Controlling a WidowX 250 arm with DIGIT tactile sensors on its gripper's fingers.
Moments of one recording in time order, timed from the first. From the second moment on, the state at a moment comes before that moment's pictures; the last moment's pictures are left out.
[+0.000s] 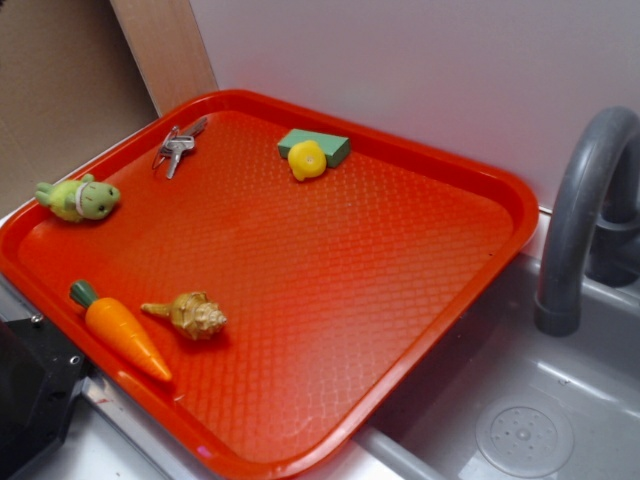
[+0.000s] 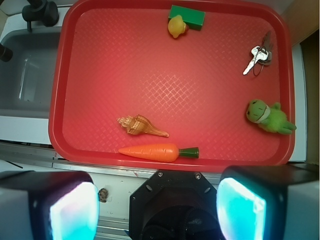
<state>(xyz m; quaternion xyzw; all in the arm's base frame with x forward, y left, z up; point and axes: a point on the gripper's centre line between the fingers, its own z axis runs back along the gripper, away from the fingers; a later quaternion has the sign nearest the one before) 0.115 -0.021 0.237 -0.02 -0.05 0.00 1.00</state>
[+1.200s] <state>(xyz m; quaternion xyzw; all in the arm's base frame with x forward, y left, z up) 0.203 0.068 0.164 0.00 -0.17 0.25 0.95</state>
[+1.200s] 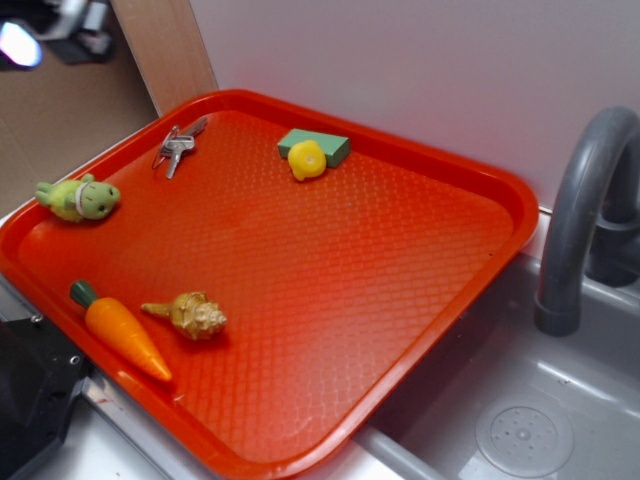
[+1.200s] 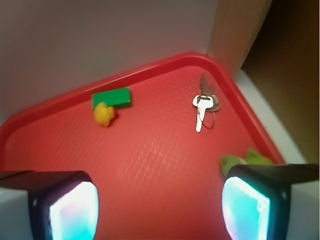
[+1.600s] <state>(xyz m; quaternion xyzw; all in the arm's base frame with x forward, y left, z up) 0.249 0.103 0.109 0.04 -0.11 0.27 0.96</state>
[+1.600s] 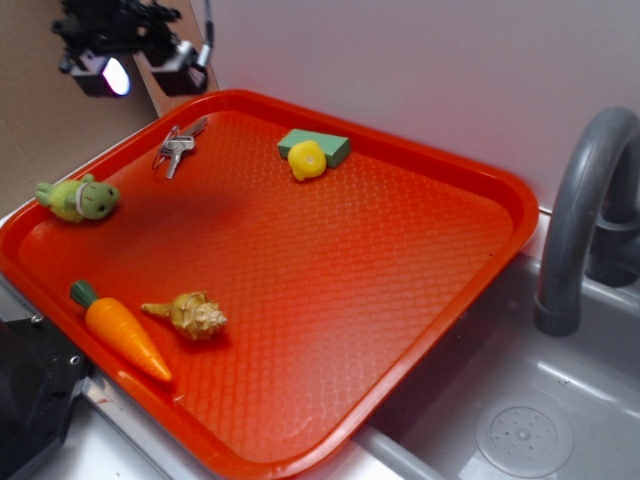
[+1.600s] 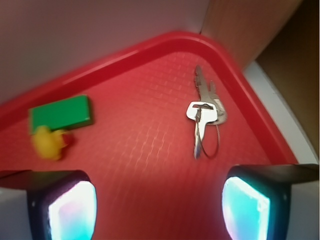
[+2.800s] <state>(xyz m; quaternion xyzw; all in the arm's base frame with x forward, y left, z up) 0.270 0.120 0.082 0.02 -0.06 0.26 0.96</state>
